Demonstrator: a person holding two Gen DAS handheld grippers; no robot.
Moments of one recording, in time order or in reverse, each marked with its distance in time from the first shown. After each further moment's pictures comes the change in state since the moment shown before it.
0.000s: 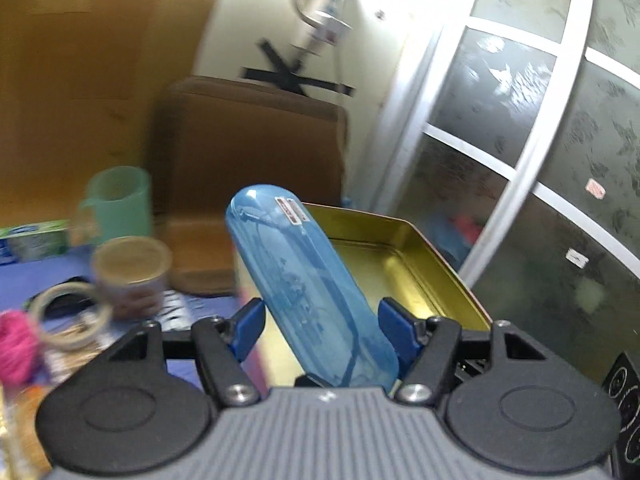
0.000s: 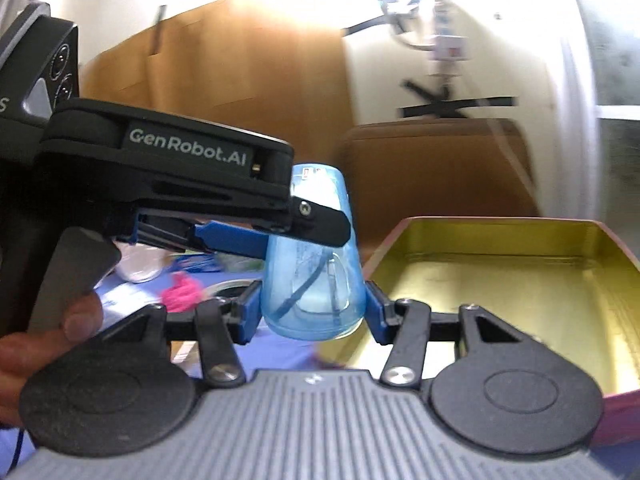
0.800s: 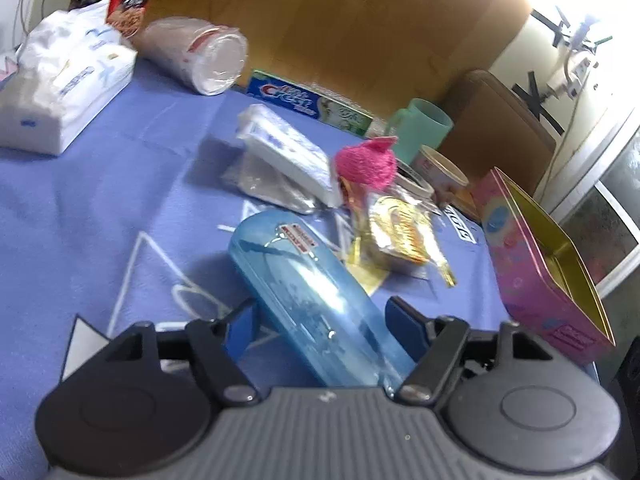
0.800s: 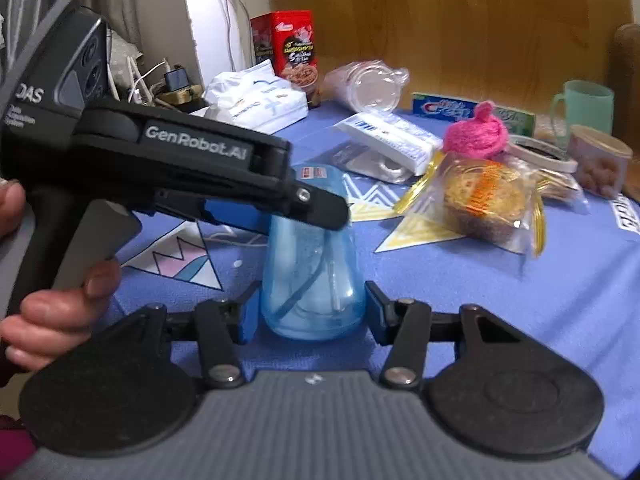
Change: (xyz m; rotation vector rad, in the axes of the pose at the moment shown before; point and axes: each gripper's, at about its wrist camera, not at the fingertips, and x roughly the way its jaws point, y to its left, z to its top) left arm -0.164 0.177 -0.151 -0.448 0.022 0.342; right arm 0.037 0.194 -0.082 -0.222 0.417 0.485
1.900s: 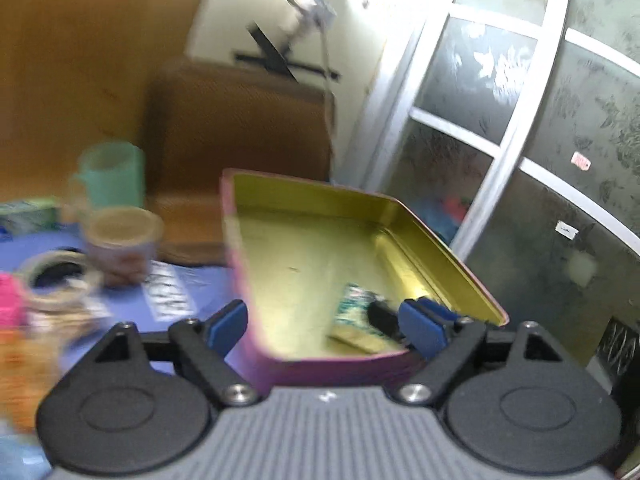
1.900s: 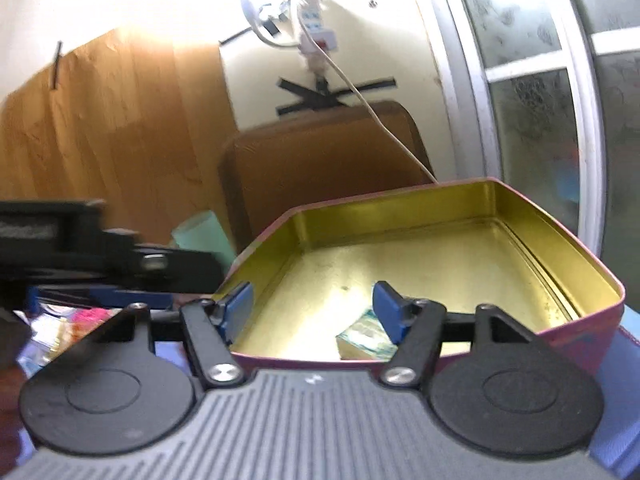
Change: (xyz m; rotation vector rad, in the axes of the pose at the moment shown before) left arm 0.063 -0.230 0.014 0.451 -0.051 -0.351; right arm -0.162 -0.174 -0.043 0.385 -0.487 -0.668
